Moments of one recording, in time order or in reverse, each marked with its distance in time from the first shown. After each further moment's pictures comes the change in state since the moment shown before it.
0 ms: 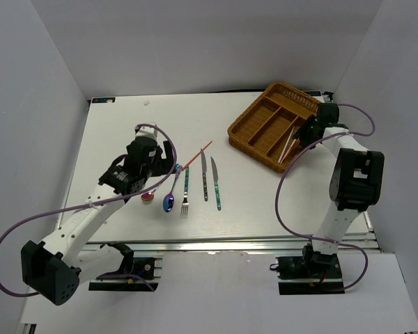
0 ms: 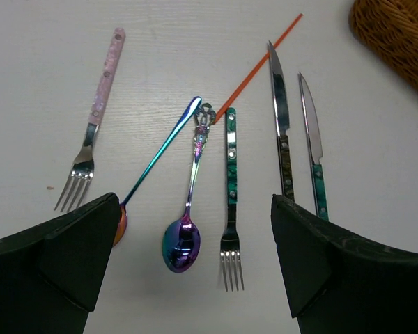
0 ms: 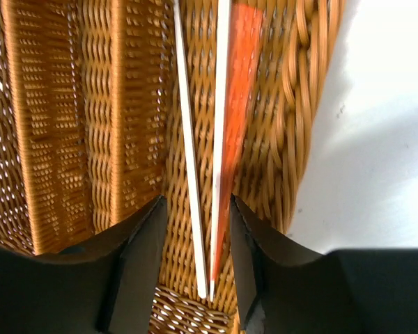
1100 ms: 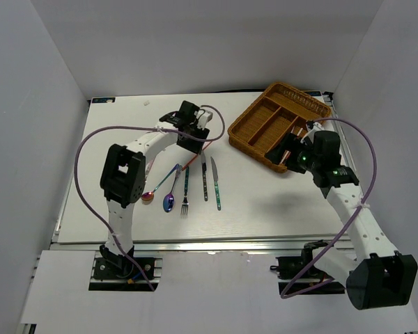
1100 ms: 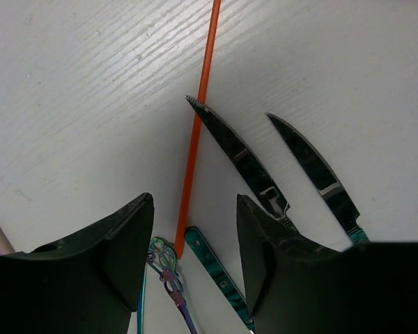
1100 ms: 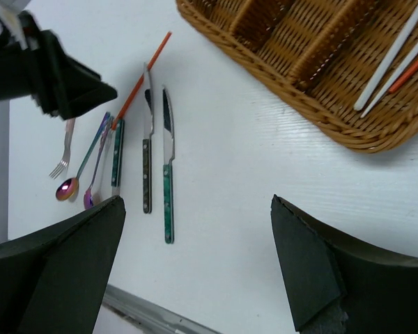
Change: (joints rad) left arm 0.028 0.978 0.734 -0.115 0.348 0.471; right arm 0.220 -0.817 -0.463 -0.050 -0.219 -0.093
